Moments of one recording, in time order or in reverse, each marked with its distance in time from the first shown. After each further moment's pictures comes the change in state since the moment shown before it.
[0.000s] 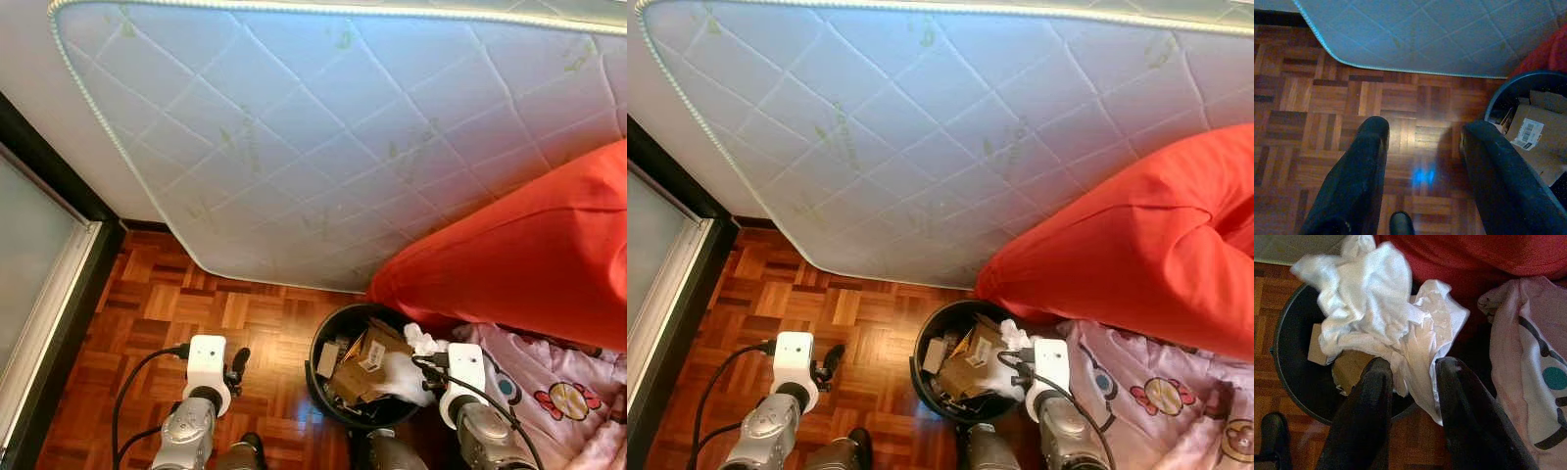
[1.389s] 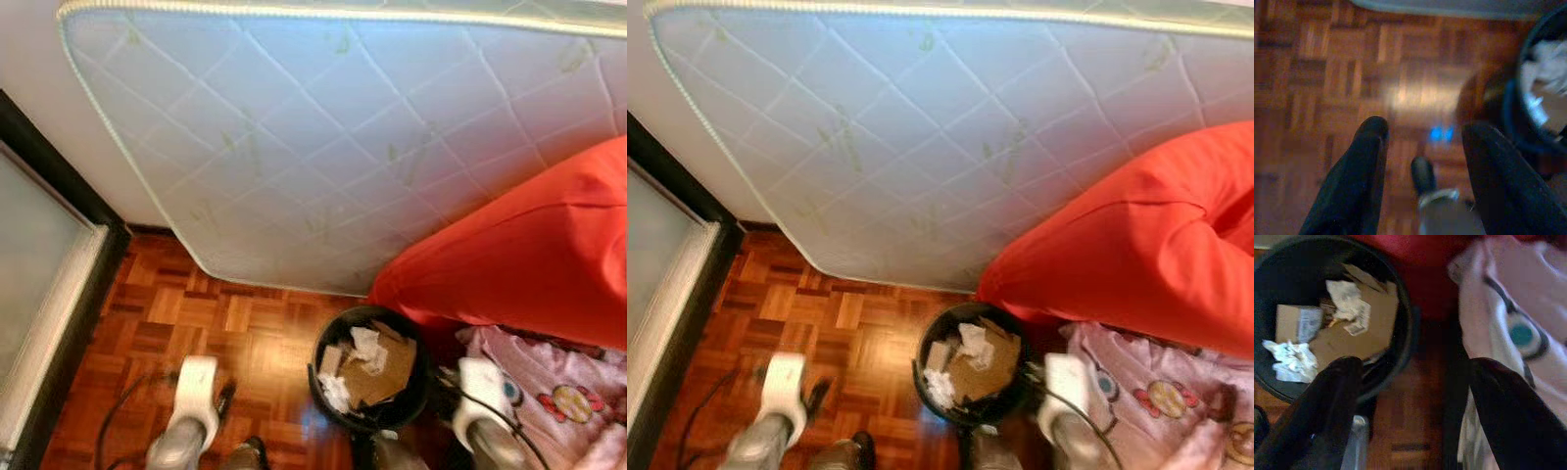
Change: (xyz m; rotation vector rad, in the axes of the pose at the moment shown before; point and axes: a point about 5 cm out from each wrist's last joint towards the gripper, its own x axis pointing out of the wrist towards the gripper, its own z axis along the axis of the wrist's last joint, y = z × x) left arm -0.020 0.021 -0.042 0.029 0.244 0.058; right arm -0.014 -0.028 -0.030 0.037 0.076 -0.127
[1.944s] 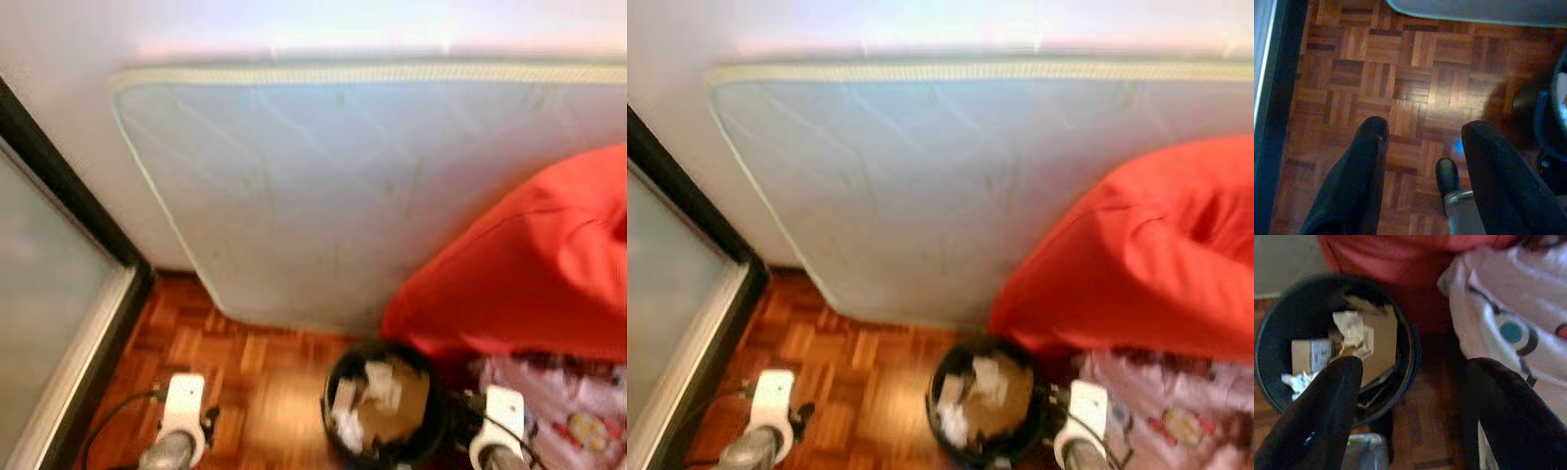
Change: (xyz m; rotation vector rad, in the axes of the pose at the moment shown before) left arm -0.001 0.006 -0.013 -0.008 0.134 0.062; right arm -0.008 -0.010 -0.021 0.106 0.028 -0.056
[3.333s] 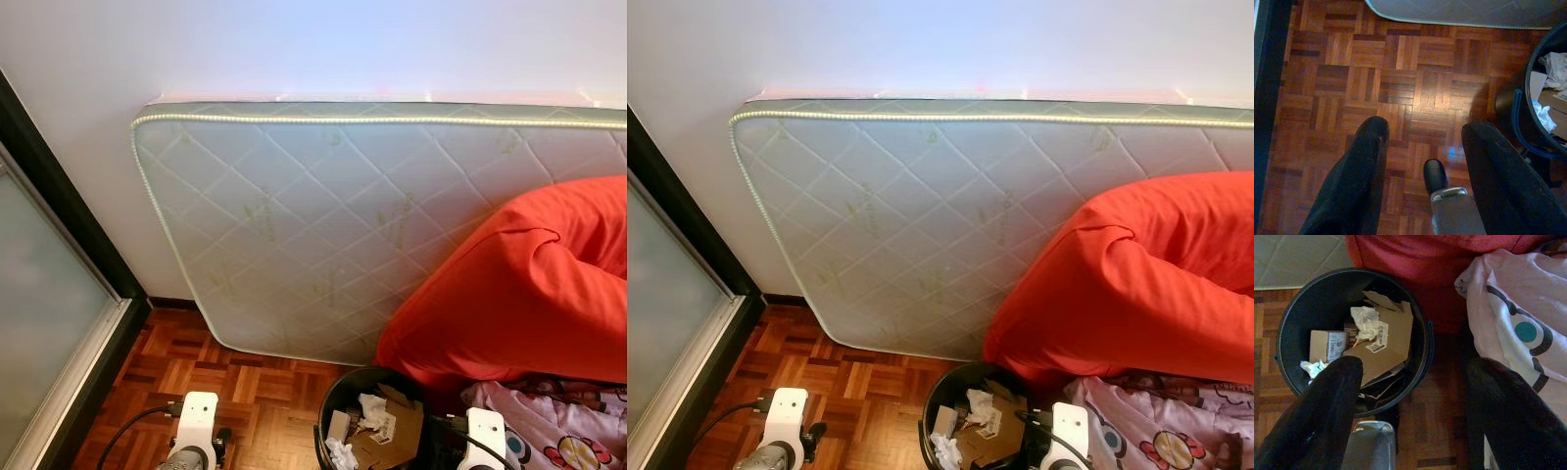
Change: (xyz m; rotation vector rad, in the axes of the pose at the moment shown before) left arm -0.004 -0.013 -0.019 0.030 0.075 -0.038; right arm -0.009 0.013 -0.032 -0.052 0.106 0.052
